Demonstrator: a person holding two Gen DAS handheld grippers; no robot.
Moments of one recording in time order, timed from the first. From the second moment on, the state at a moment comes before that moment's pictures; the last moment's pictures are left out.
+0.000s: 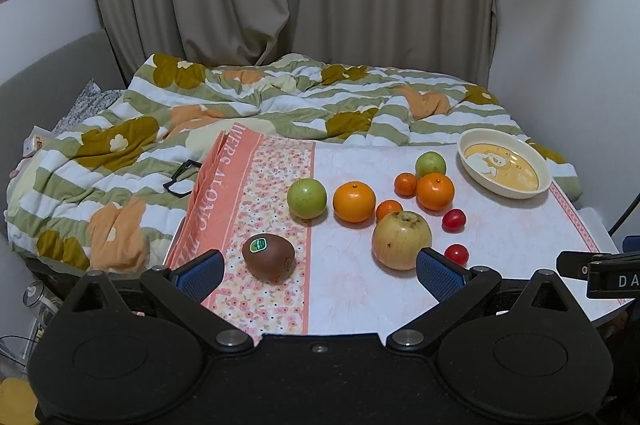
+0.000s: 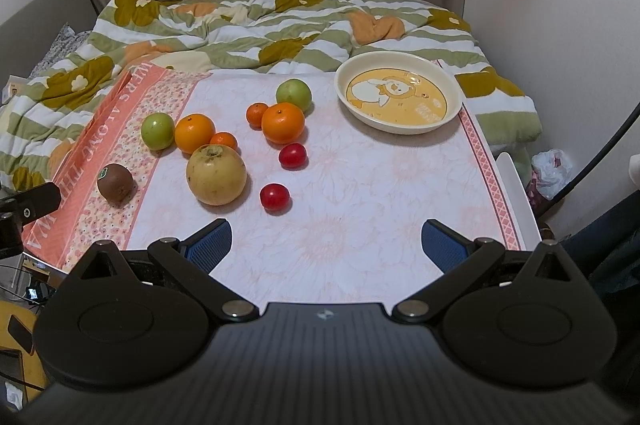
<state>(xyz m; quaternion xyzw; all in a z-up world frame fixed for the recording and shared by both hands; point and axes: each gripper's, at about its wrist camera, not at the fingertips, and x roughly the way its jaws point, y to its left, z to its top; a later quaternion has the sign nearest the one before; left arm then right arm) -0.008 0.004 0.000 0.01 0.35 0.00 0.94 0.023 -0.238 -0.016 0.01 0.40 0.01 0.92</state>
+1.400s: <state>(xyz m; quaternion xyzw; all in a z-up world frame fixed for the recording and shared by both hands) 0.012 0.026 -0.005 0.03 0.37 -0.01 0.93 0.035 -0.210 -0.018 0.01 0.42 0.03 0.91</state>
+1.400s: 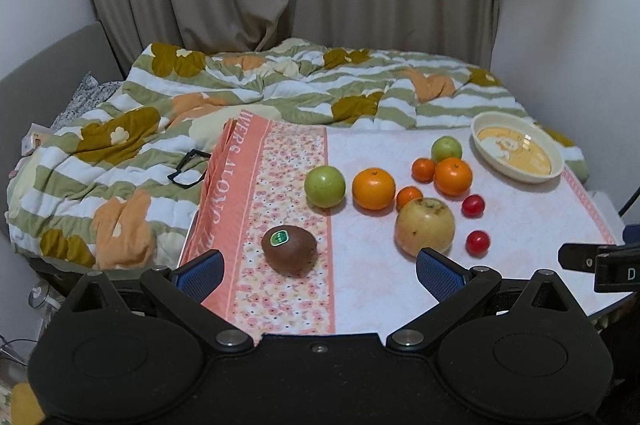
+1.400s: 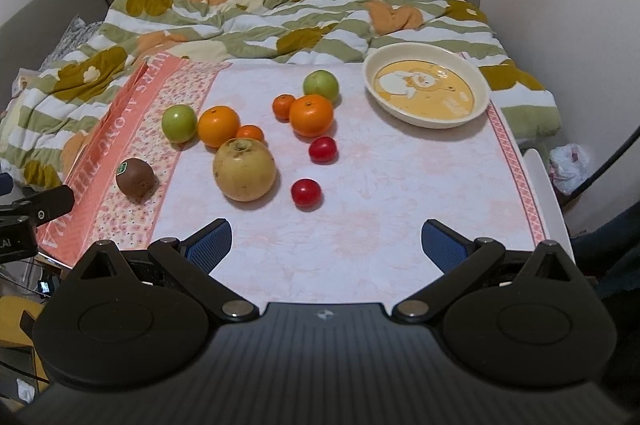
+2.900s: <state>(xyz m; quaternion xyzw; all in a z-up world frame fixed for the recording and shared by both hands) 0.150 0.066 -0.134 0.06 0.48 -0.04 0.87 0.179 -0.128 -0.129 -0.07 0.44 0.21 0.87</state>
